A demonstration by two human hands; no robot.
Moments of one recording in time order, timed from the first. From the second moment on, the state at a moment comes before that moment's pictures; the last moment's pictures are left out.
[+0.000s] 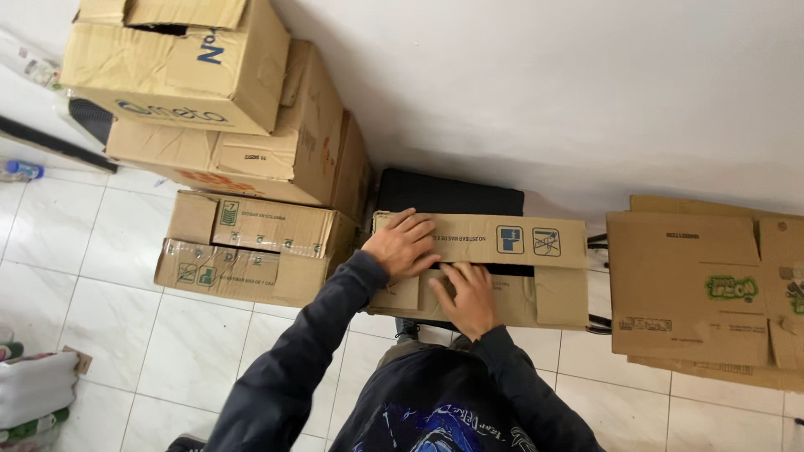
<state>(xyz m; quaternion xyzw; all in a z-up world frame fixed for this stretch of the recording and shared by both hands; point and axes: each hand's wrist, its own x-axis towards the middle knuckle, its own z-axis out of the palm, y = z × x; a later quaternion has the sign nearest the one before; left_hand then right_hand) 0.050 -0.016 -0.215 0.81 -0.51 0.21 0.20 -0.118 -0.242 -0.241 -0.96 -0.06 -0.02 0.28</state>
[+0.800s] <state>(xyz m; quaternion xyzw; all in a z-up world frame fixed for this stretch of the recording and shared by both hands) 0.089 -0.046 -0.238 0.84 -0.46 0.14 0.25 -0.142 -0.271 -0.217 -0.90 -0.04 -0.06 0.43</state>
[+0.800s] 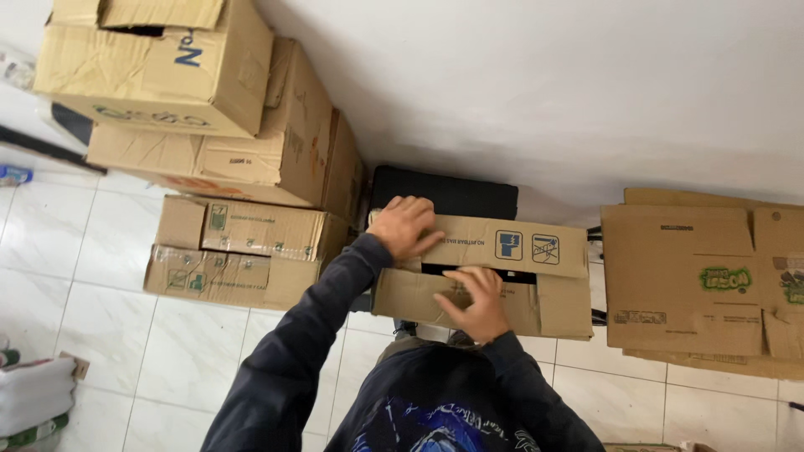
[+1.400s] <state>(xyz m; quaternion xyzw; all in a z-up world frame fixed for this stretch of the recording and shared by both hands) -0.001 0.021 -0.169 0.84 0.06 -0.38 0.37 -0.144 -0.474 -0.169 -0.80 0.41 0.21 0.40</state>
